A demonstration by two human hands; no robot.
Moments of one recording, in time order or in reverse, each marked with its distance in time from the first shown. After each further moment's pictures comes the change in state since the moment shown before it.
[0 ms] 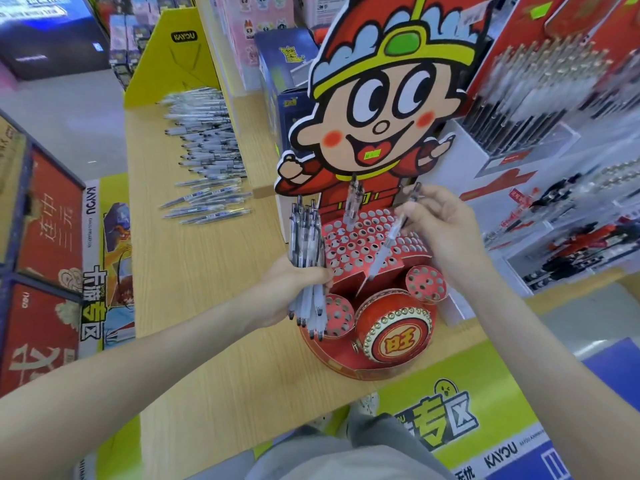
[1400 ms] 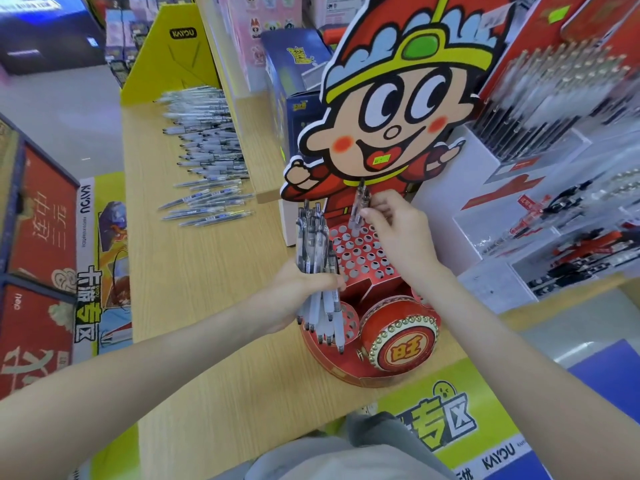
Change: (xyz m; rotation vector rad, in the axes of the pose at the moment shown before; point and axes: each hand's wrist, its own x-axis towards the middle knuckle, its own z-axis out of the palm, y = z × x) left_hand 0.007 -0.002 -0.003 -0.104 -0.105 0.059; right_hand 0.020 0.019 0.051 -0.590 0.009 -0.200
